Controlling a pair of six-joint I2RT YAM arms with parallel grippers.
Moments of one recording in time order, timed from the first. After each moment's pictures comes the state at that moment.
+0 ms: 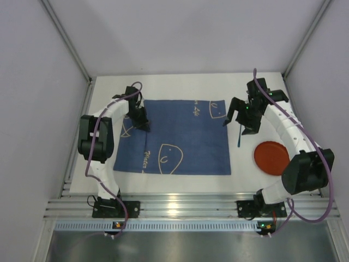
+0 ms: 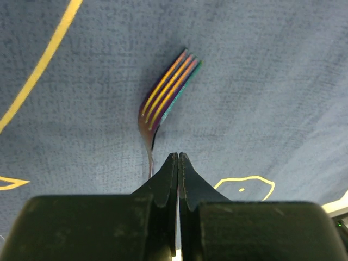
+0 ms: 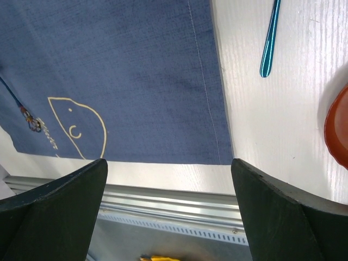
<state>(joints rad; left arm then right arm) -0.15 1.96 1.43 -0.73 0.28 -0.39 0.19 1.50 1.40 -1.10 -0.18 0.56</state>
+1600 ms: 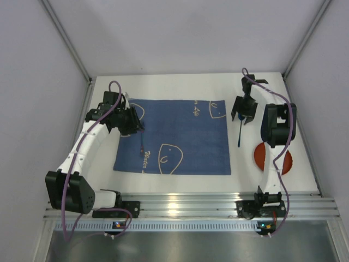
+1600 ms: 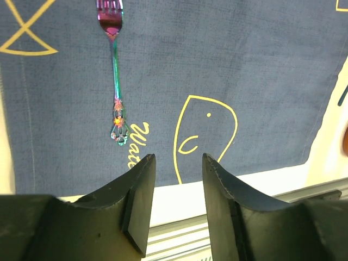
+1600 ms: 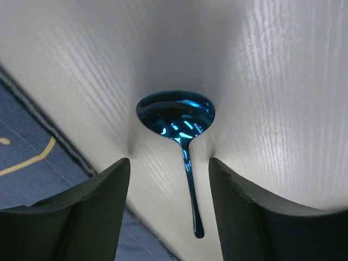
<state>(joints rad) -0.15 1.34 1.19 -0.82 0.24 -0.44 0.06 2.21 1.81 -1.00 0.01 0.41</state>
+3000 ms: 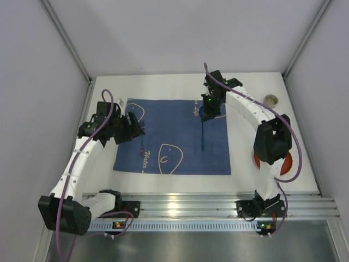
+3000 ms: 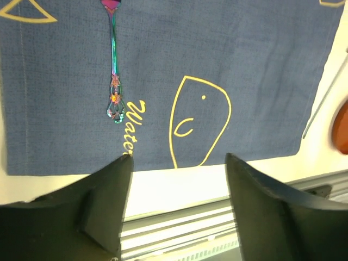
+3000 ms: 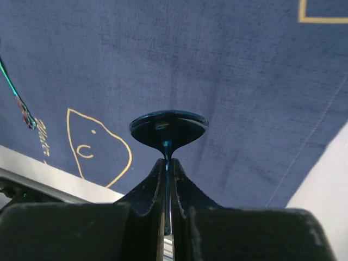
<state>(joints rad) -0.15 1.14 1.08 -0.84 0.23 -0.48 0.43 1.95 1.77 -0.98 -0.18 0.42</state>
